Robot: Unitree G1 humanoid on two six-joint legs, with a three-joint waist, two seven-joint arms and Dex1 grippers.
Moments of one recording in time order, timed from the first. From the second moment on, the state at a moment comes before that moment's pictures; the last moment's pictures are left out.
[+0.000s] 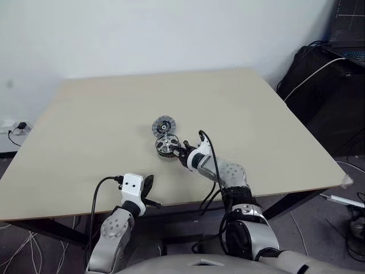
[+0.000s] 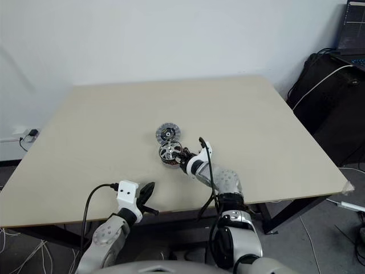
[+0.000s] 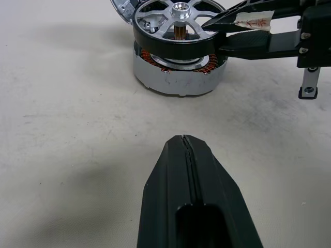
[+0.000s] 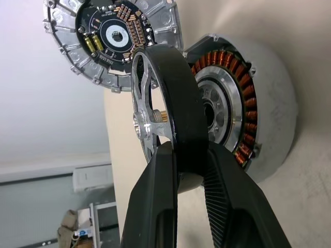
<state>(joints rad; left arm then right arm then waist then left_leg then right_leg) 0.33 0.12 -0.16 -0.16 -0.10 0.13 -0.26 -0.51 0.15 -0.30 0.55 0.97 0.82 -0.08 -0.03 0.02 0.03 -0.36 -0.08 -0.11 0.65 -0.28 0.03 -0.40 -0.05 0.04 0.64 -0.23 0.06</state>
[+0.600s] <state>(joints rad) 0.33 0.12 -0.16 -0.17 -0.10 0.13 -0.26 -0.54 0.15 -0.31 0.57 0.93 0.82 -0.03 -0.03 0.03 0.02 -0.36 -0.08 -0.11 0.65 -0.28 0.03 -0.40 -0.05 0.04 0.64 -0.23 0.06</state>
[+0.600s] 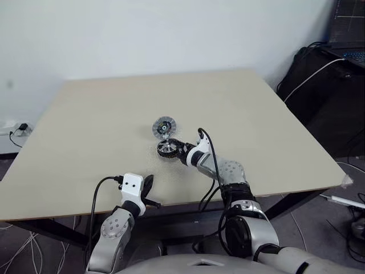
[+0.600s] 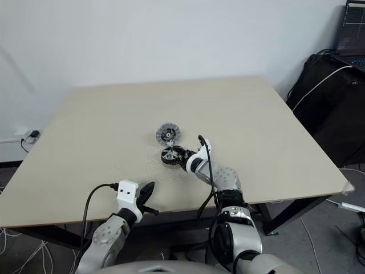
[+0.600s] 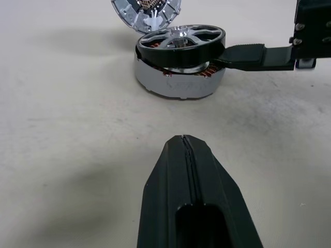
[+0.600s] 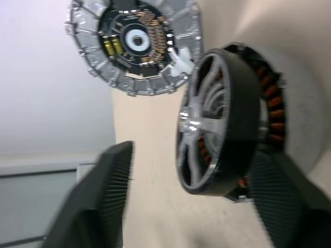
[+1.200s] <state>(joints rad) 0.31 0.12 -0.16 -0.16 -0.10 0.13 -0.27 -0.46 0.15 -0.24 0.30 0.81 0.86 -0.16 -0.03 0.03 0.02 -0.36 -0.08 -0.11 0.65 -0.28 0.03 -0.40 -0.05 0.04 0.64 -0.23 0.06</state>
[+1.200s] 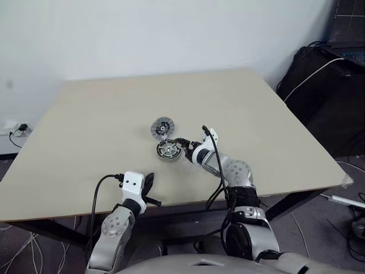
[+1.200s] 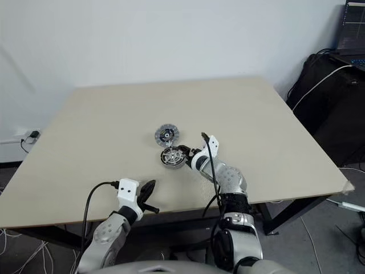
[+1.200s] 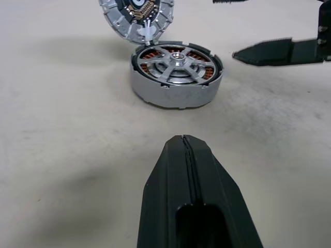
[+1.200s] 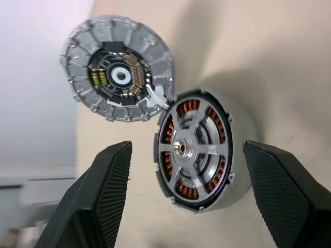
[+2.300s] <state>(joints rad) 0.31 0.11 -0.17 -0.16 -0.10 0.12 -0.26 -0.67 0.09 0.33 0.78 -0.03 0.25 0.21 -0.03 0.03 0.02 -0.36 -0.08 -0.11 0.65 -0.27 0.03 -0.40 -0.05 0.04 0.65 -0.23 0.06</state>
